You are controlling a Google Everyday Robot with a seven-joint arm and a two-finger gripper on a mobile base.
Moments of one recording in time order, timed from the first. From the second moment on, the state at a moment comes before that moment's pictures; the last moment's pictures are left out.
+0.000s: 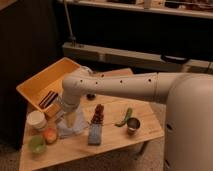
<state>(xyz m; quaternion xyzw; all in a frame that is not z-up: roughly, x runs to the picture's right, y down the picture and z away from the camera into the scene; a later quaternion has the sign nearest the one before) -0.217 0.116 0.704 -0.24 -0.33 -0.24 0.88</state>
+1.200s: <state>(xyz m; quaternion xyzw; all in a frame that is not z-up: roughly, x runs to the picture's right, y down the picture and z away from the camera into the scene) -0.225 0.075 0.704 -0.21 -0.28 -0.27 0.90</state>
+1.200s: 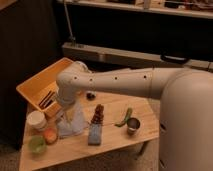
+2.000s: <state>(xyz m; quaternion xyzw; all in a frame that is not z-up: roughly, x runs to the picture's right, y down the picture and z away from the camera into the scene) -0.302 -0.101 0.753 -0.14 -0.25 -0.36 0.89</state>
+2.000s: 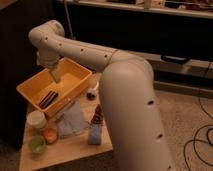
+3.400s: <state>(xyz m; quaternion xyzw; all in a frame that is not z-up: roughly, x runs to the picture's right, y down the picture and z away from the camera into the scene) -0.339 -0.002 0.843 -0.21 -0.27 -0.37 0.86</state>
